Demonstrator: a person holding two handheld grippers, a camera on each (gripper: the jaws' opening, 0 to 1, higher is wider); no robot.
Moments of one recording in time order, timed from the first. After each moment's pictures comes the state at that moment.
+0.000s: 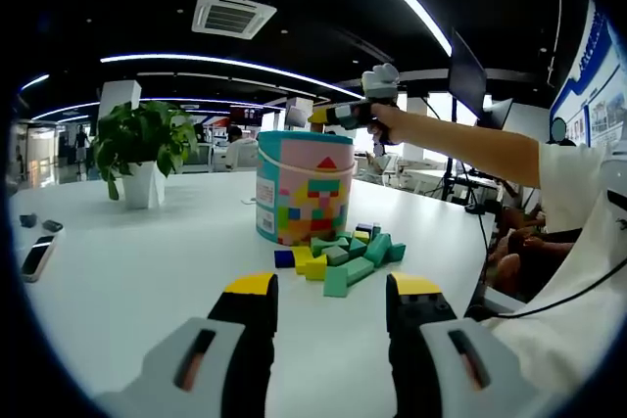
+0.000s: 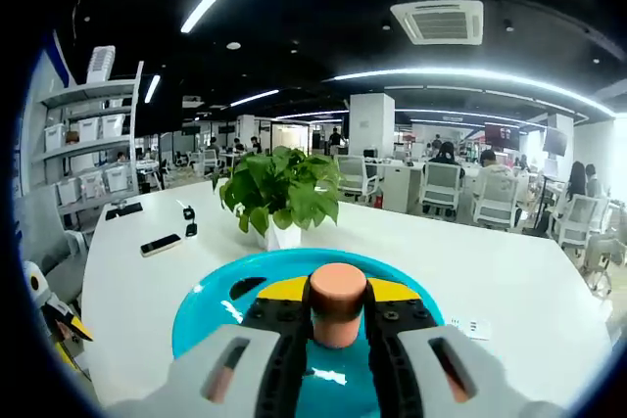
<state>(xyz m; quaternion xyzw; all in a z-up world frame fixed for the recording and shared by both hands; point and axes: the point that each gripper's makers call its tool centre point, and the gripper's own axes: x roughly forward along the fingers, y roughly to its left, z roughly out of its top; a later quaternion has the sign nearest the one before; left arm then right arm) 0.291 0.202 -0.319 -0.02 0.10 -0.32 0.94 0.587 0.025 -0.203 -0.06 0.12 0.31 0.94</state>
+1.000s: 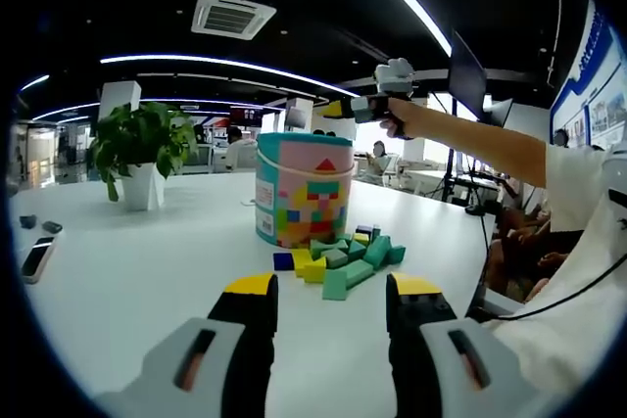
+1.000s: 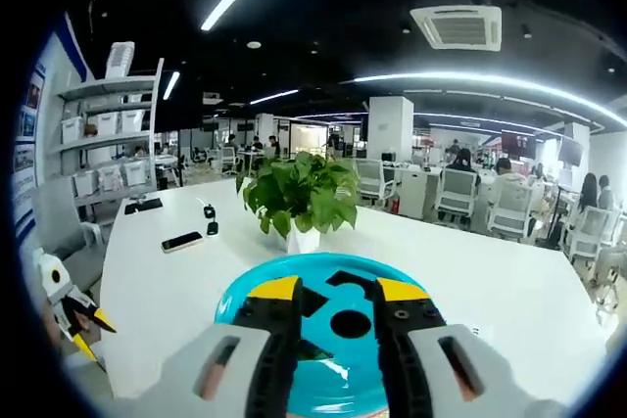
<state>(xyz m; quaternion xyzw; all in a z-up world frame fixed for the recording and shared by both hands) 0.293 0.198 -0.318 -0.02 0.10 -0.32 0.94 0.563 0.020 -0.163 -0.06 0.09 0.35 0.93</state>
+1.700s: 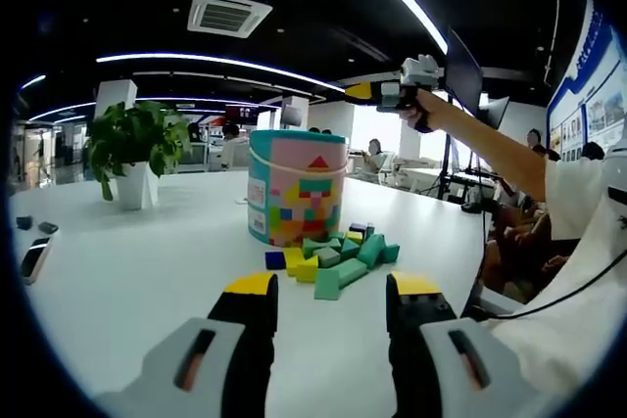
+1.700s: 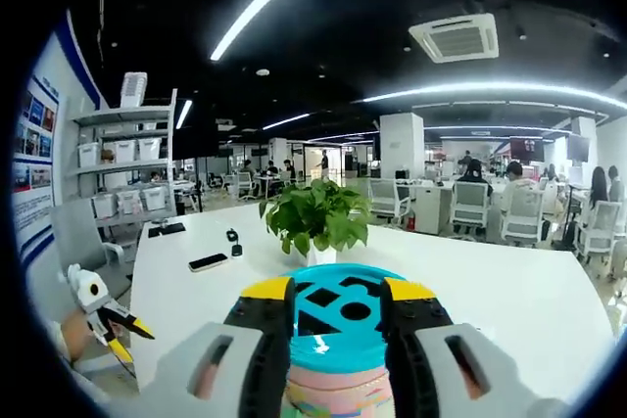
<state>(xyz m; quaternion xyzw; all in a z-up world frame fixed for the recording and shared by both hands) 0.292 0.190 -0.320 -0.02 0.10 -0.33 0.94 0.512 -0.026 -0.136 -0.02 0.05 0.38 0.92</state>
